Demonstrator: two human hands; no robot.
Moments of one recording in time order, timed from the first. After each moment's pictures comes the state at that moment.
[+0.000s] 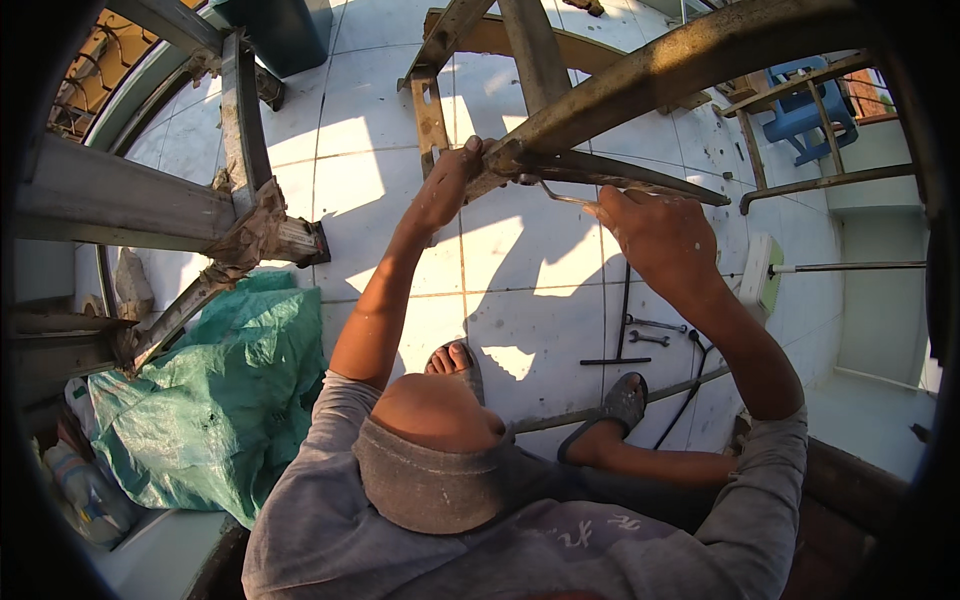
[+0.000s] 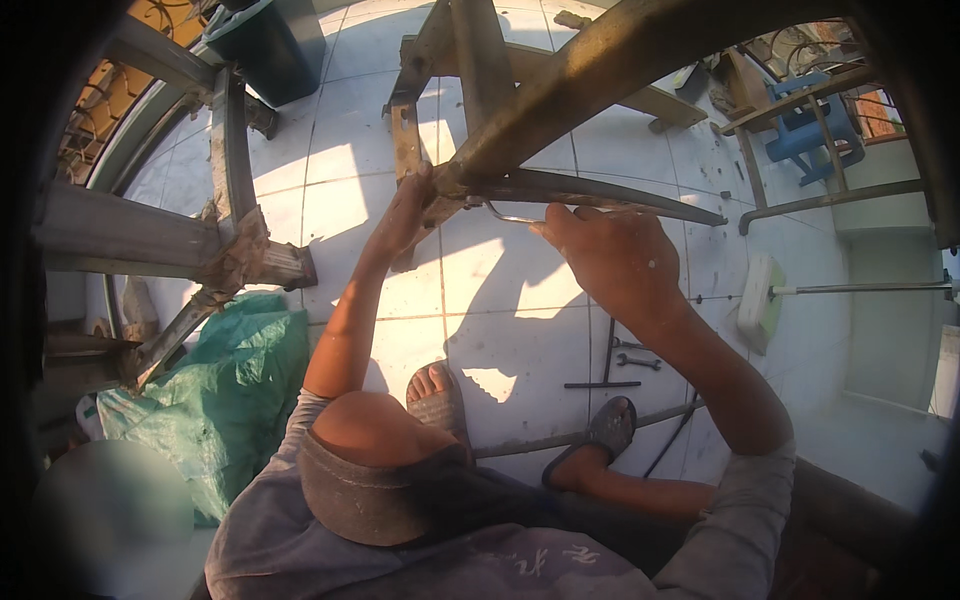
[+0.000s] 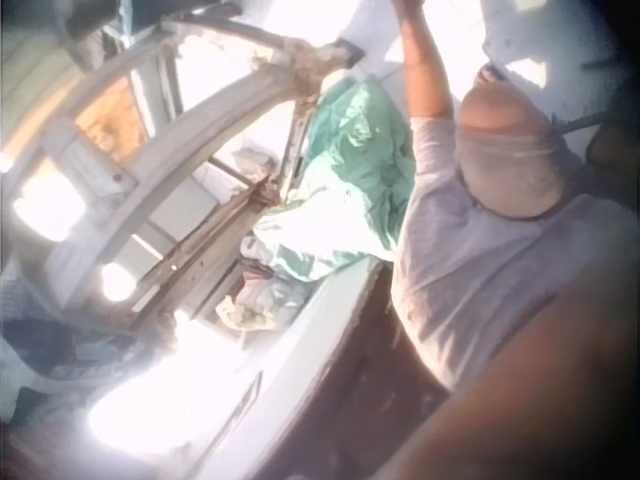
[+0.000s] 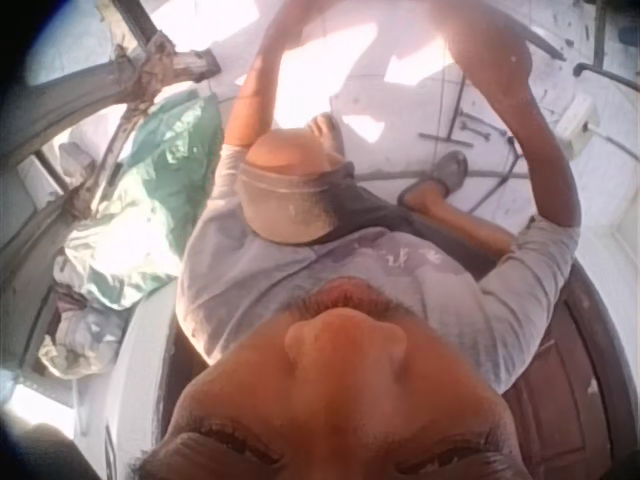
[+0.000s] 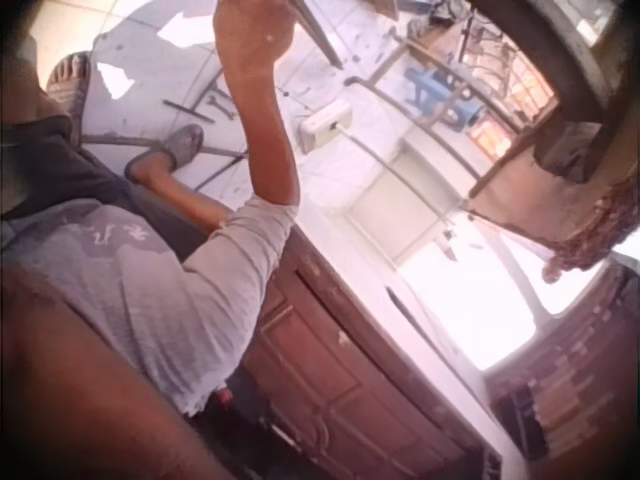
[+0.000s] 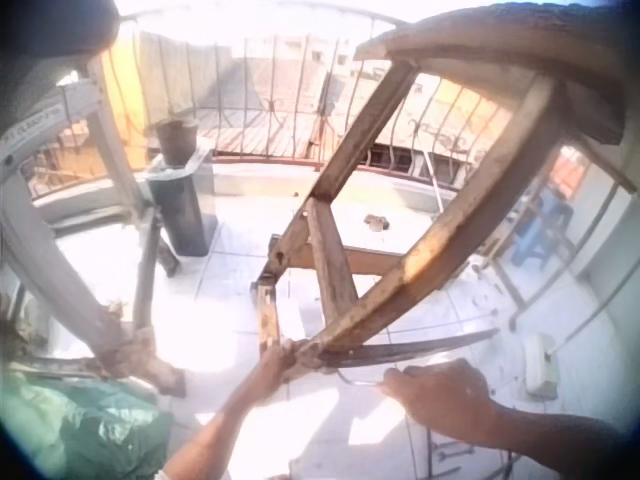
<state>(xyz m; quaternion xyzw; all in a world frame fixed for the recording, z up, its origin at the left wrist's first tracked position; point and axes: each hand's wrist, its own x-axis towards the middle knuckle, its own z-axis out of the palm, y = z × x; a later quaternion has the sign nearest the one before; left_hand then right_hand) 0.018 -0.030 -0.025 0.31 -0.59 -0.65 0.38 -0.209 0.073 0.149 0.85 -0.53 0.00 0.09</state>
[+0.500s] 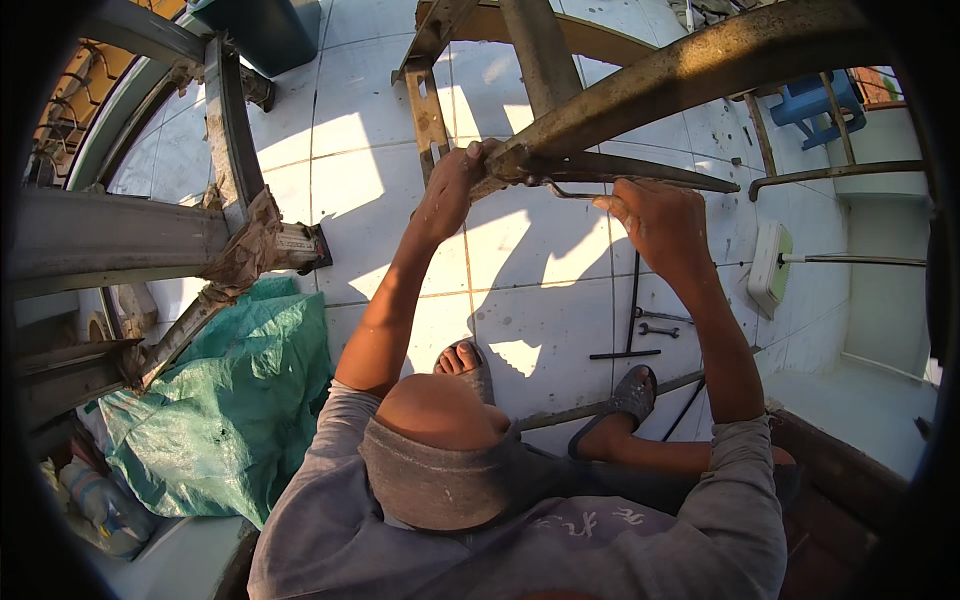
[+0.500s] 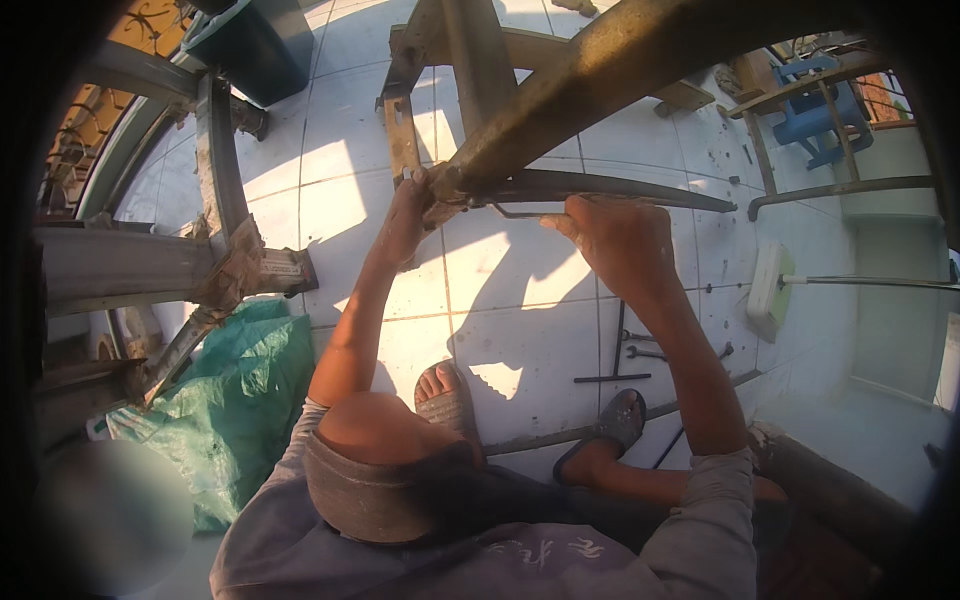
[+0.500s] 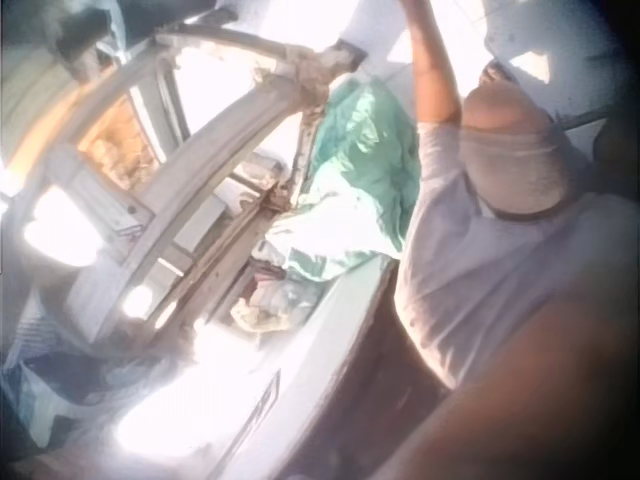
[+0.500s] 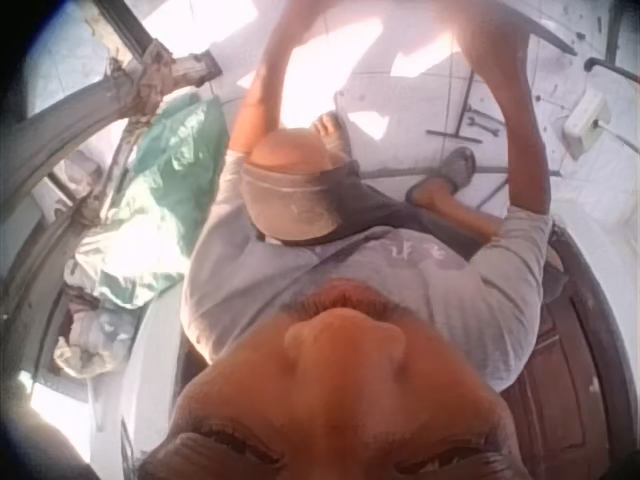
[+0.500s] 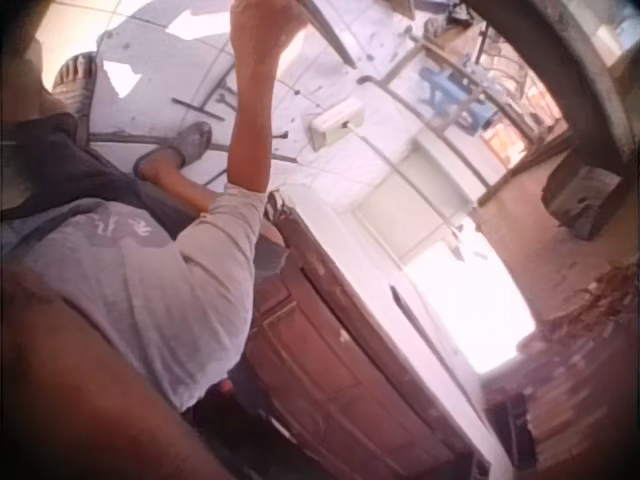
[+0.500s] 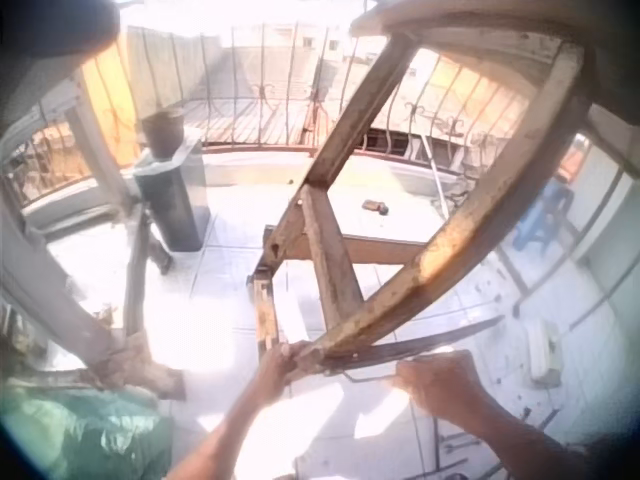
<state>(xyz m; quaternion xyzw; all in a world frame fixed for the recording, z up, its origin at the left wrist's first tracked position) 0.021 -0.029 -0.046 0.35 -0.56 -0.63 0.40 -0.224 0.053 0.106 0.80 -0.59 0.08 -0.04</state>
